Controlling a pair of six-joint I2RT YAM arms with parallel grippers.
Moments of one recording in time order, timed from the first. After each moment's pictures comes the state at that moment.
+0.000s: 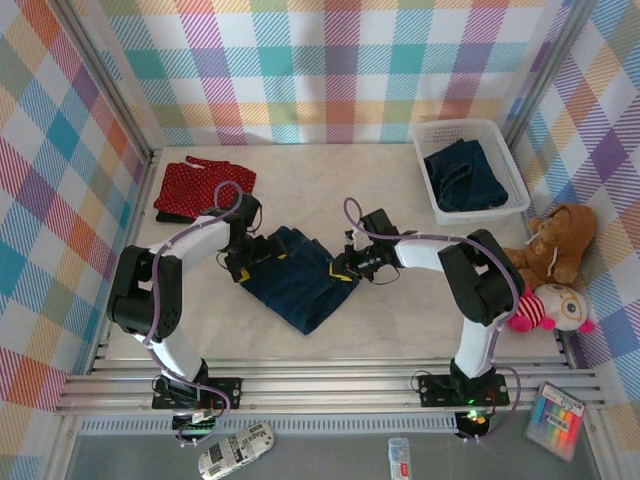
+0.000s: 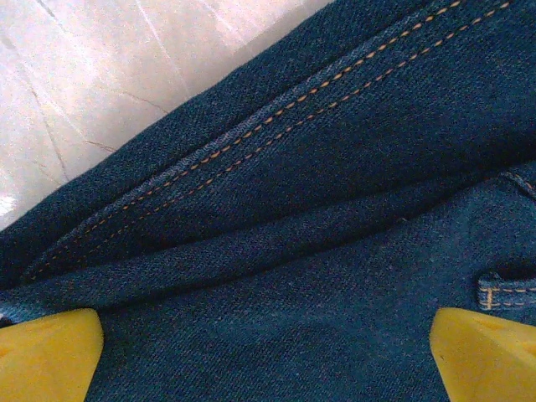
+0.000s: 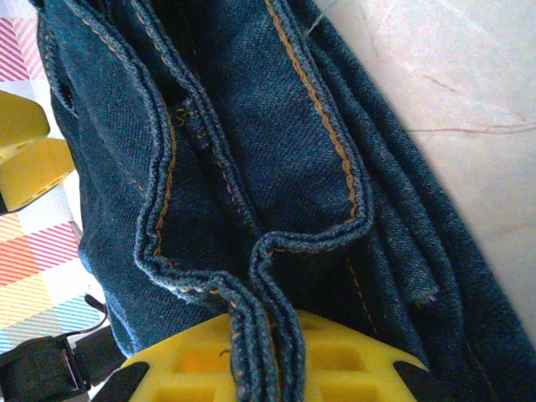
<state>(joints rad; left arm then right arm) -0.29 1.70 1.12 -0.77 0.21 -0.76 0.54 1.85 0.98 -0.16 -0.71 0.70</state>
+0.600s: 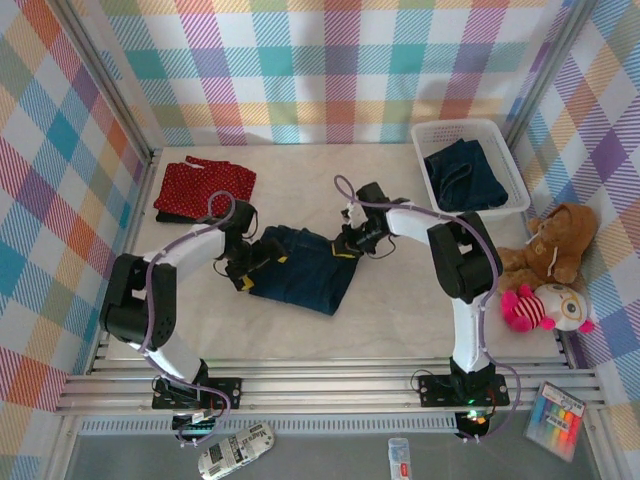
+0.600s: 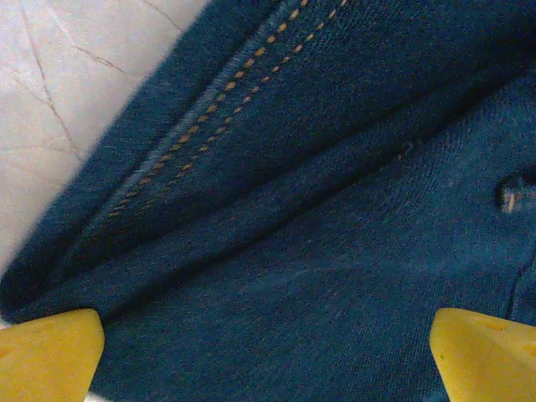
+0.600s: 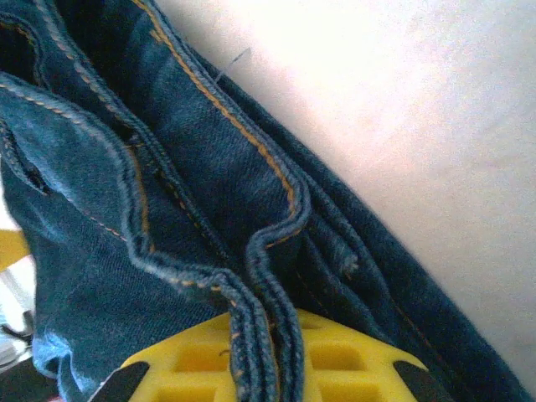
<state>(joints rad) -0.29 1.62 1.03 -0.74 0.30 -0.86 0.45 2.06 1.40 -0.57 -0.58 0.37</state>
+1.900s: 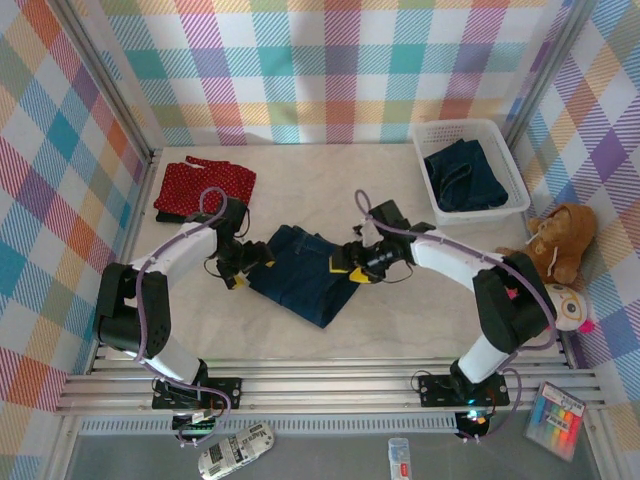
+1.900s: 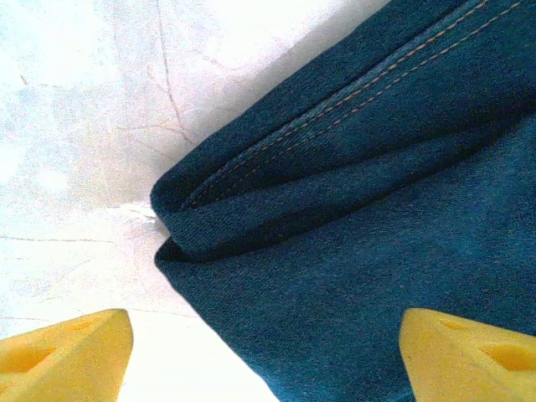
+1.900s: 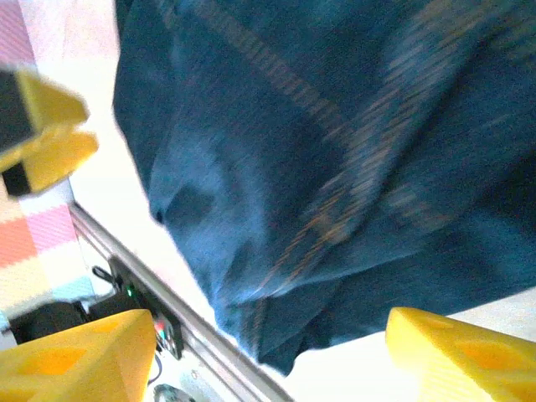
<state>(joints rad) -0.25 1.58 1.04 -0.86 0.25 -0.79 0.58 1.62 1.00 -0.47 -0.65 0.65</state>
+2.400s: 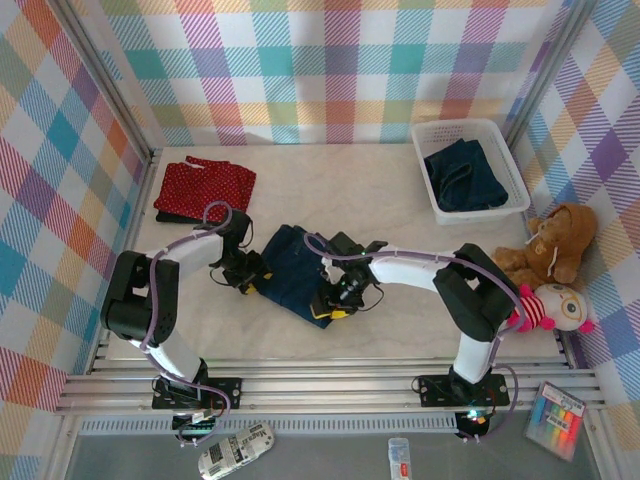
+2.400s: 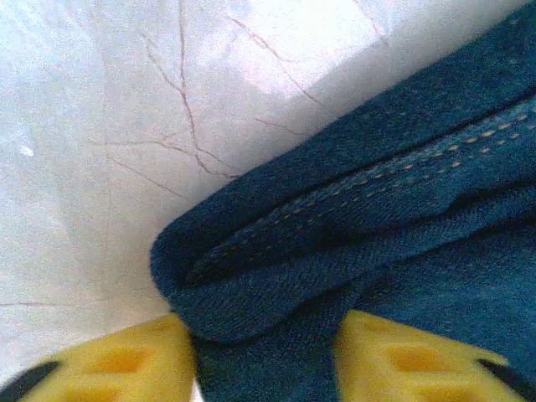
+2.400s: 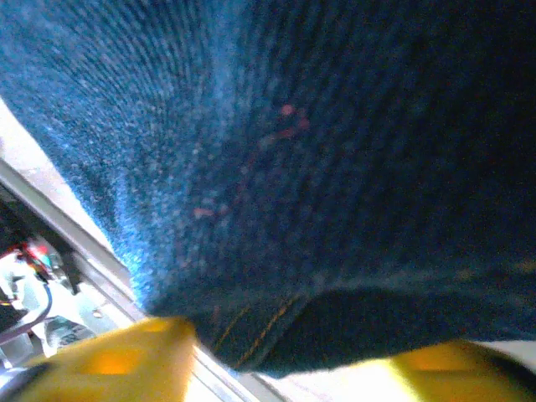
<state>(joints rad) -0.24 1.66 0.94 -0.69 0.30 -0.89 0.82 1.79 1.06 -0.58 -0.55 0.59</state>
